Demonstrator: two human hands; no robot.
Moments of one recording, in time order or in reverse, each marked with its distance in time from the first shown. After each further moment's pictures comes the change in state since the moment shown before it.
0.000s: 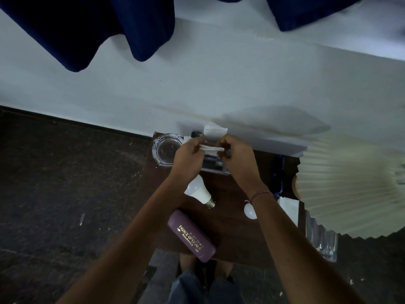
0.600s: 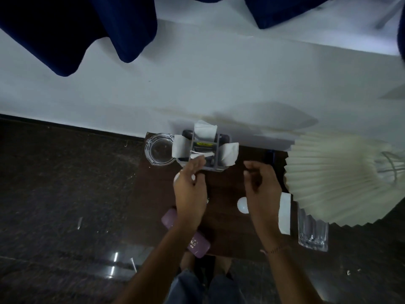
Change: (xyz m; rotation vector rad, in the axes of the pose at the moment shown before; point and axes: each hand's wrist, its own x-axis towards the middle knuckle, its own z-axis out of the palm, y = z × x) left_hand -0.068 -0.020 0.045 -0.324 0.258 0.042; right_hand -0.096 0.018 -0.028 0.220 0.383 0.195
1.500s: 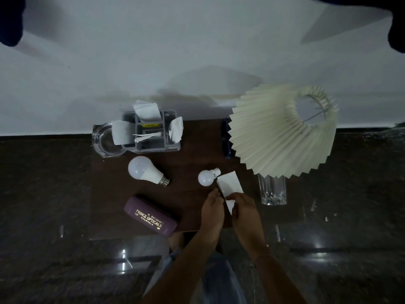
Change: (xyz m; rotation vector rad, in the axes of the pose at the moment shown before) left_hand -0.098 -0.092 0.115 0.038 -0.323 -0.567; right_hand -0.102 0.120 -0.053 -0.299 -0.318 0.284
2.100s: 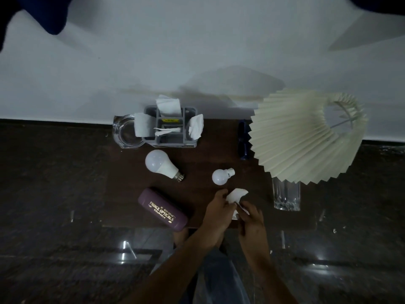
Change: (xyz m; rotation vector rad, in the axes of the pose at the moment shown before) left_hand -0.005 0.007 -0.030 0.340 -0.134 0.104; right_hand -0.026 -0.011 0.009 -0.093 0.140 -0.221
